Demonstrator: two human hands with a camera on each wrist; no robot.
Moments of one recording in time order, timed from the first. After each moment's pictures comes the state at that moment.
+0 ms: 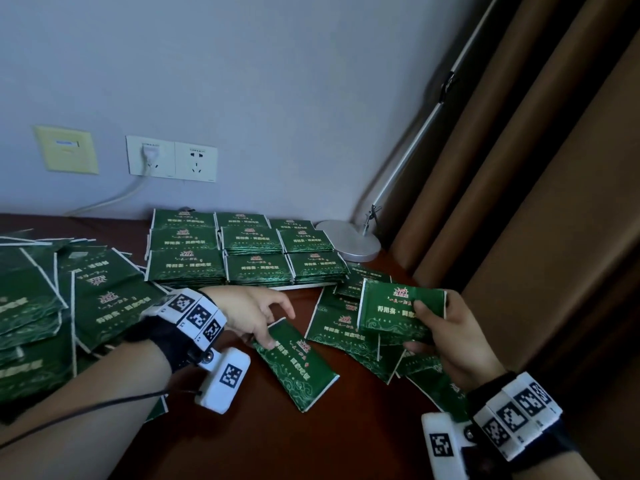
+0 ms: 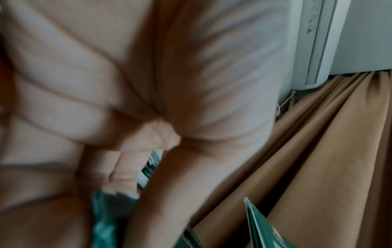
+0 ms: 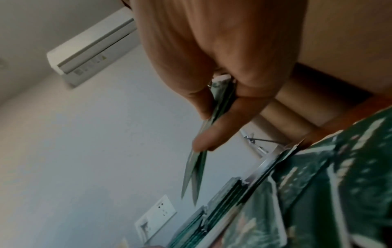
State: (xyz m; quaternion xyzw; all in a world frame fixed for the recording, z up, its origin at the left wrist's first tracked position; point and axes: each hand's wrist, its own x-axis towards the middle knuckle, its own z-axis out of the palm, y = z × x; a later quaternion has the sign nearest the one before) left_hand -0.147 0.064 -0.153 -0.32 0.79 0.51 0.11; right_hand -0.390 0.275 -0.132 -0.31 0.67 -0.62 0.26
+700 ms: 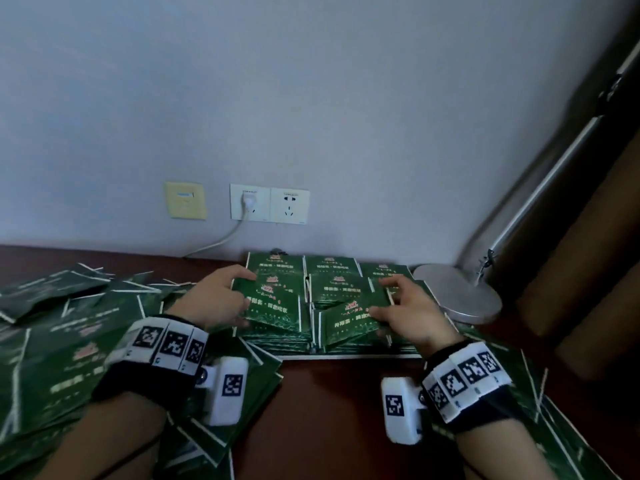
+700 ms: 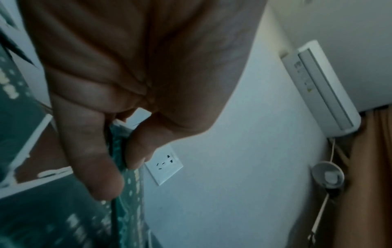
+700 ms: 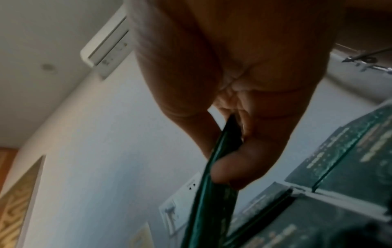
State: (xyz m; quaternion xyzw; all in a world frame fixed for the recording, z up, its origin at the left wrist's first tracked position) left_hand -0.031 -0.014 -0.109 -0.58 0.64 0.43 -0.27; right_hand -0.314 0.045 -0.120 -0.47 0.70 -0.42 0.33
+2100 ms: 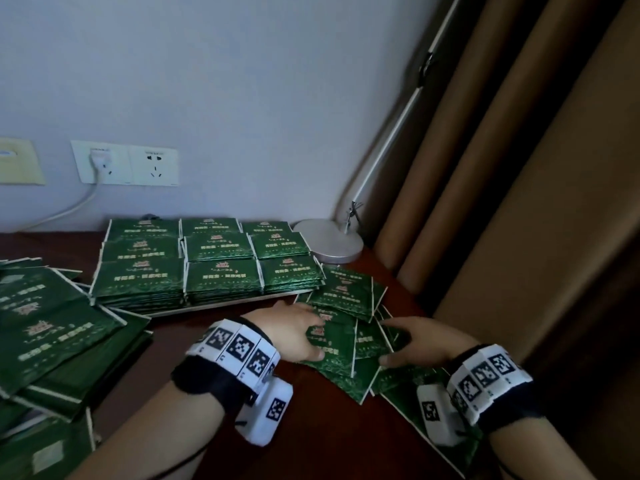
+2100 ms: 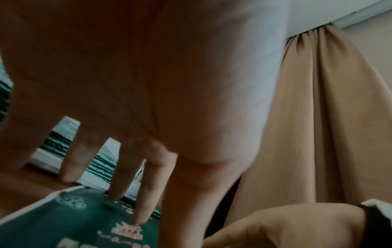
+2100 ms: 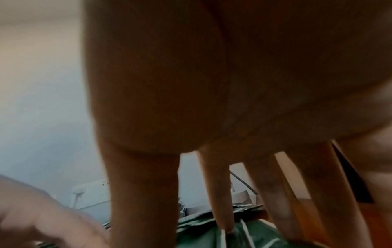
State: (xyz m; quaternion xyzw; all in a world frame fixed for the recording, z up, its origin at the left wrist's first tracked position) left_hand -0.247 0.118 -0.131 -0.28 0.93 0.18 0.17; right_hand -0.460 0.248 -0.122 -0.50 0.83 0.02 0.23
